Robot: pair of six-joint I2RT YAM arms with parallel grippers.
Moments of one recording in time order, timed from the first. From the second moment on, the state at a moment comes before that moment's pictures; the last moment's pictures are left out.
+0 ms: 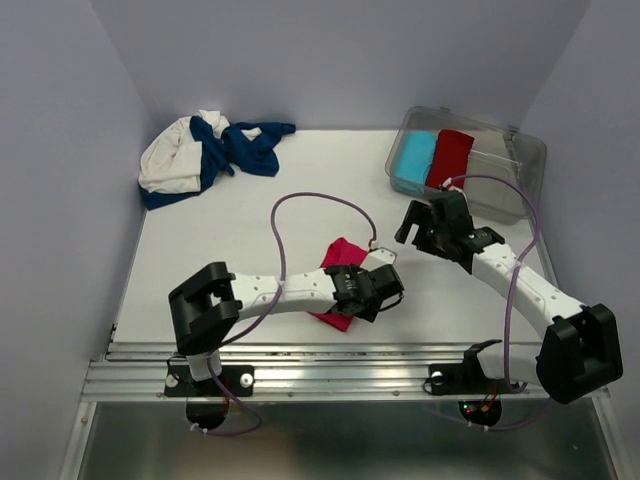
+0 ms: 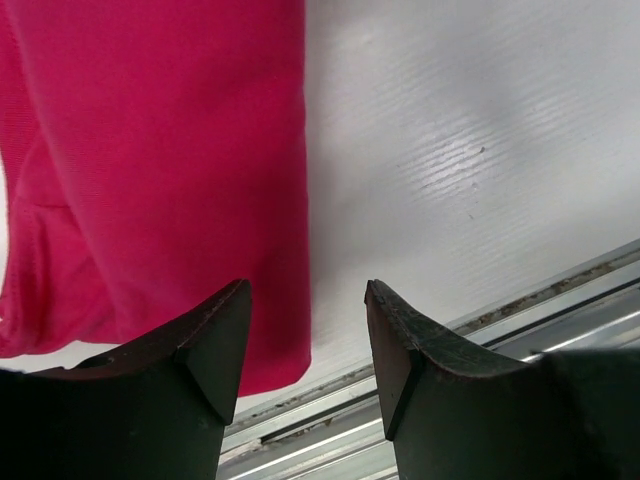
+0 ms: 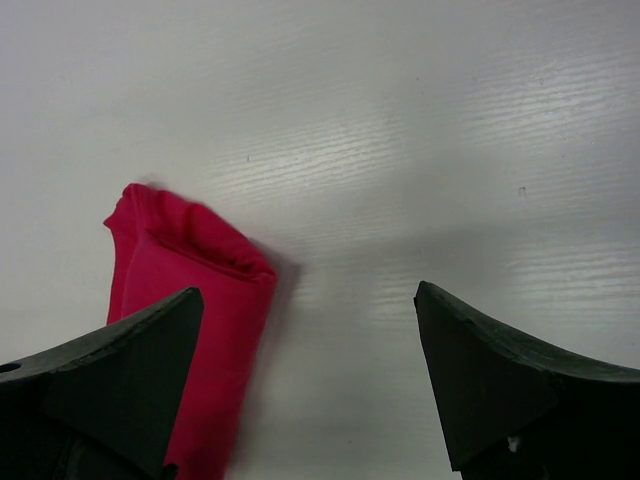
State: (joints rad) left arm -1.25 1.71 1.22 -0.61 -0.37 -0.68; right arm 0.36 1.24 0.86 -0.40 0.12 0.64
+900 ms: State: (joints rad) left arm -1.29 1.89 1.26 -0.67 -0.49 -0.70; right arm 0.35 1.22 0.82 -0.42 0.10 0.65
